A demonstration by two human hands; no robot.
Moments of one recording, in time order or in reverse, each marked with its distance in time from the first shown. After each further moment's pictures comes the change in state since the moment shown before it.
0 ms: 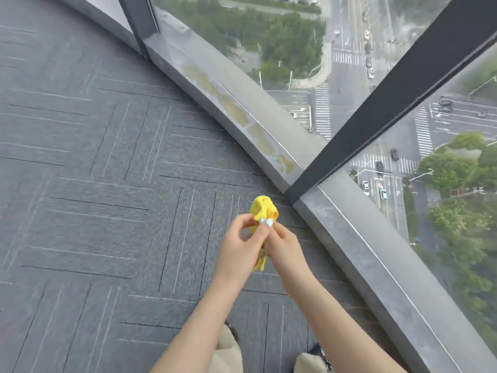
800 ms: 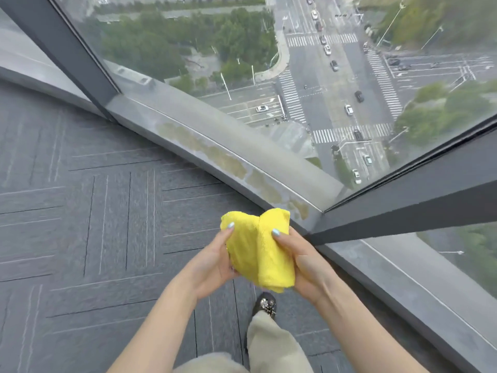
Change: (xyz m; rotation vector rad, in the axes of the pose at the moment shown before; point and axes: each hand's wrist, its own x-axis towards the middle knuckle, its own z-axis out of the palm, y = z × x) left_hand 0.301 0.123 -0.102 -0.149 -0.567 -0.543; right_hand 0.221 -0.153 0.045 0.680 -0.095 0.137
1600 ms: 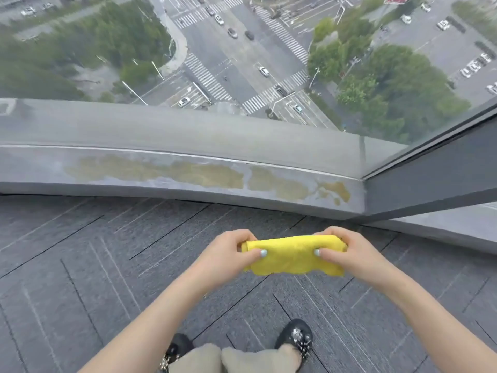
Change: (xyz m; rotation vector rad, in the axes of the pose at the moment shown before) left_hand 0.288 0.088 -0.205 1.388 -0.253 0.216; right_hand 0.274 0.085 -0.081 -0.767 0.577 -0.155
